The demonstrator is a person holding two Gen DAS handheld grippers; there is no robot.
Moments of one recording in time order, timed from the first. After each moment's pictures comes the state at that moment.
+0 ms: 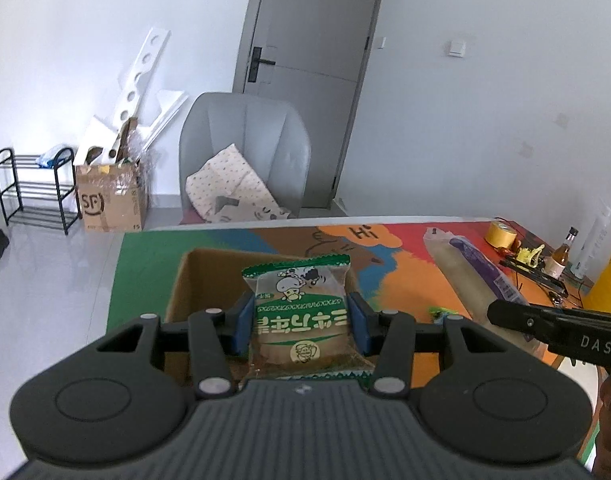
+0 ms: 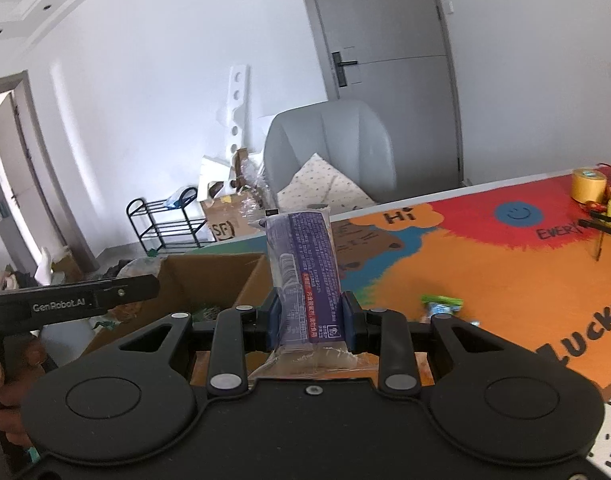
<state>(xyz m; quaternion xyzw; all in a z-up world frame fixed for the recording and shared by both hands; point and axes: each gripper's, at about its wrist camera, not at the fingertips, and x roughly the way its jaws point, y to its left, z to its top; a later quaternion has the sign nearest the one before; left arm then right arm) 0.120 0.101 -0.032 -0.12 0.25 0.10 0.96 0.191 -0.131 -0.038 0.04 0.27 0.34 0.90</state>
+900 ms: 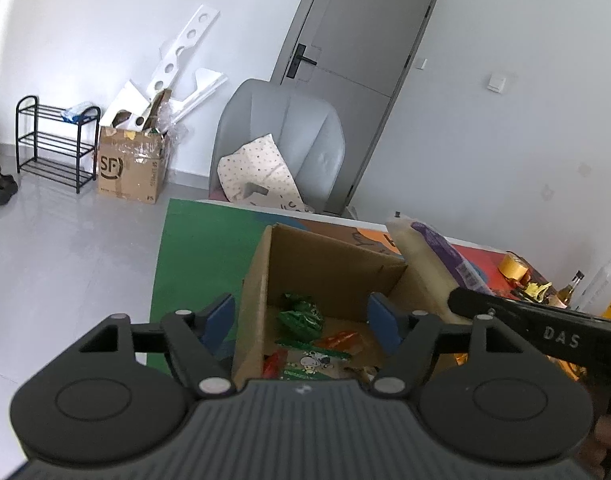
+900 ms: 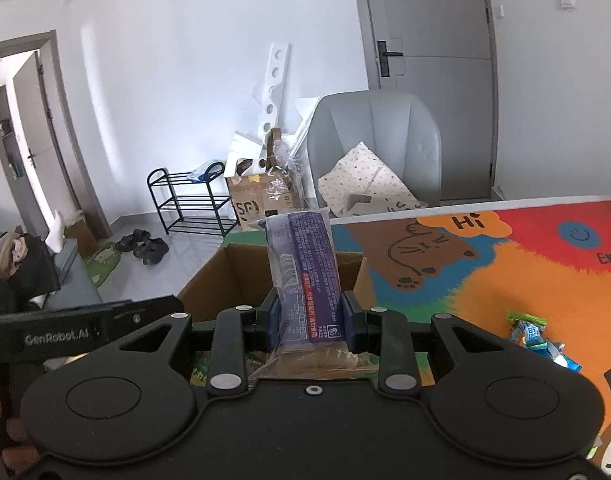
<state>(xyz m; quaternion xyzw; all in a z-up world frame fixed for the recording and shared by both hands) 0.084 0.164 -0.050 -0.20 0.24 0.12 0.94 0.175 -0.042 -0.031 0.00 0.27 0.36 0.89</state>
